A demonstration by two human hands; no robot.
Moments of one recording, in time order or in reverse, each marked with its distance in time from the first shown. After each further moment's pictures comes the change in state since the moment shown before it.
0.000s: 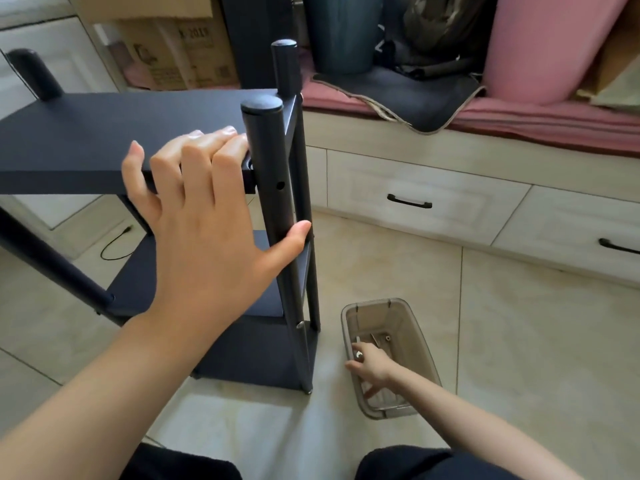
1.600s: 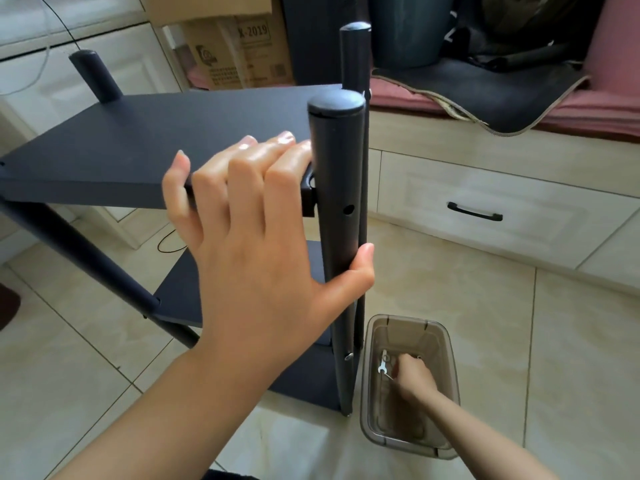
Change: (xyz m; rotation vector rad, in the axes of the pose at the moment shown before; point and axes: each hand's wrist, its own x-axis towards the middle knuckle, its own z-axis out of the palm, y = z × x) left_hand 0.001 0.007 0.007 -0.025 0.025 -0.047; right_hand 0.087 0.013 0.017 -0.285 0.200 0.054
